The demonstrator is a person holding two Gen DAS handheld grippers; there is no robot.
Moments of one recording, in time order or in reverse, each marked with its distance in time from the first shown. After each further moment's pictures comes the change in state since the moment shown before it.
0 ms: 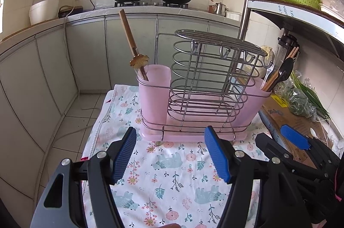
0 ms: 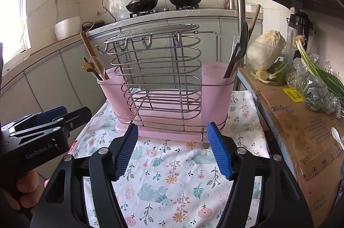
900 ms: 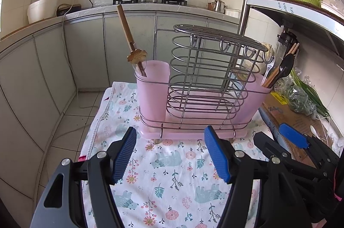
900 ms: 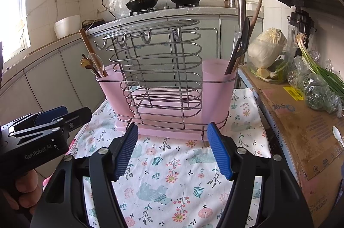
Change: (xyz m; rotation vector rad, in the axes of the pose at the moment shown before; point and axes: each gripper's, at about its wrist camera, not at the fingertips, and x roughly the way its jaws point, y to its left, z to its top) left arm 0.006 -0.001 -0.003 0.004 0.017 -0.007; right arm 0.005 0.002 -0.004 -0.002 0.011 0.000
